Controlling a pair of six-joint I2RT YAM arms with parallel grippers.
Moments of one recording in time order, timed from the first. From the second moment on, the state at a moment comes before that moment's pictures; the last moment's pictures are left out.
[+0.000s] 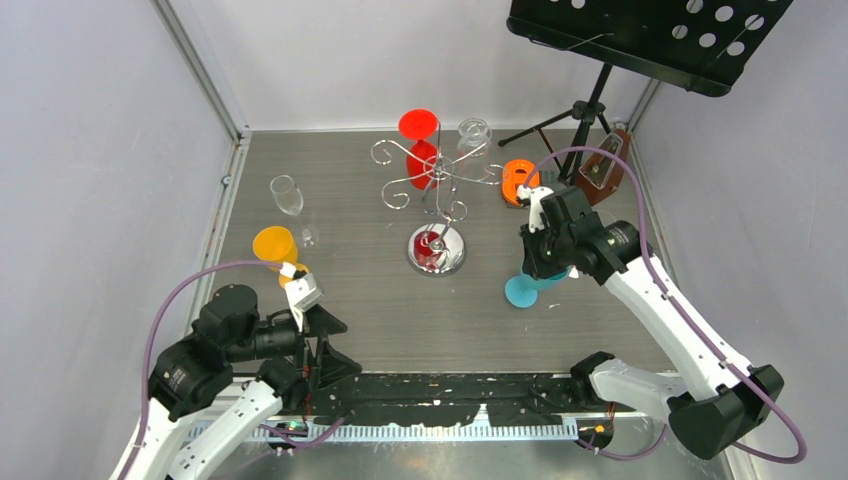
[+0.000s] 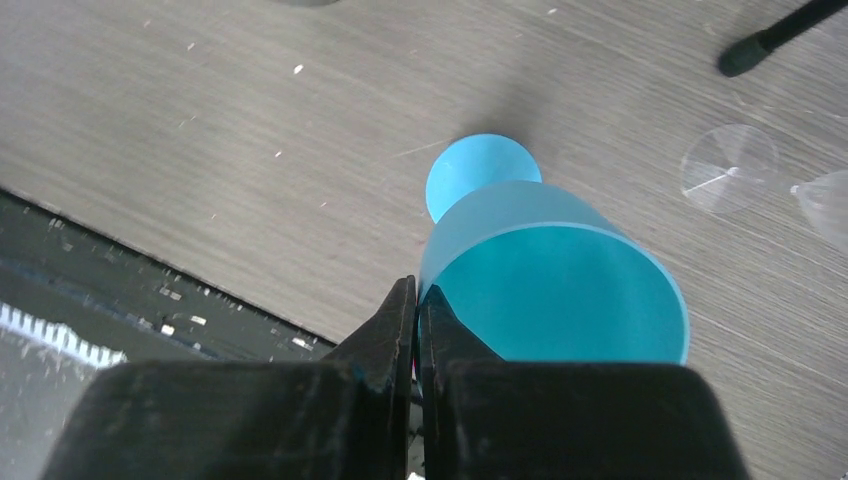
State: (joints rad) left arm -0.61 0.36 0.88 -1.00 0.63 -0.18; right arm 0.48 1.06 1.12 -1.01 -0.06 0.12
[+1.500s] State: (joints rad) left arm -0.61 0.52 1.03 -0.99 0.38 -0.22; right arm 0.29 1.18 1.28 -0.87 0.12 0.03
